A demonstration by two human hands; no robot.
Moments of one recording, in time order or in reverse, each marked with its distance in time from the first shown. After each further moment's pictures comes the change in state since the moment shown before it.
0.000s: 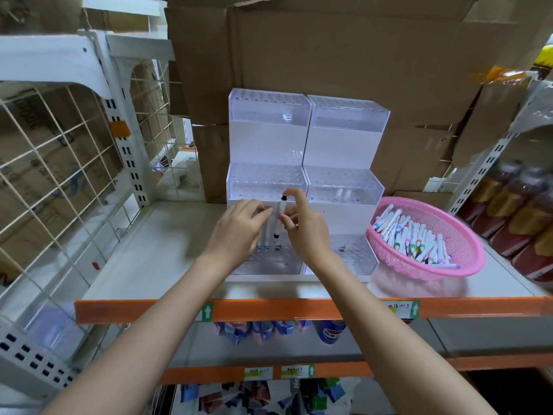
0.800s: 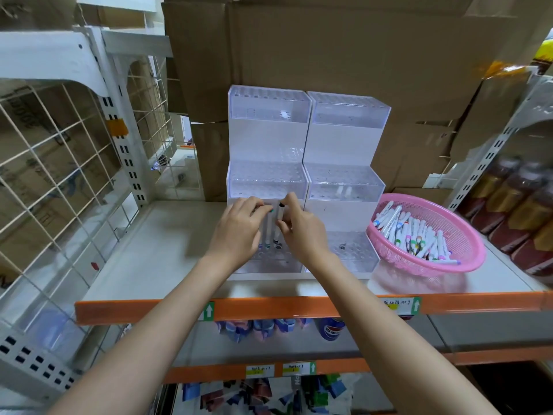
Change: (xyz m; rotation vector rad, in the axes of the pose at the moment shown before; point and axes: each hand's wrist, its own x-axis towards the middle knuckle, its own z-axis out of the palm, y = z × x) left_hand 0.000 0.002 0.005 -0.033 -0.044 -0.098; right_hand 0.000 0.008 0.012 -0.226 -0.048 -0.050
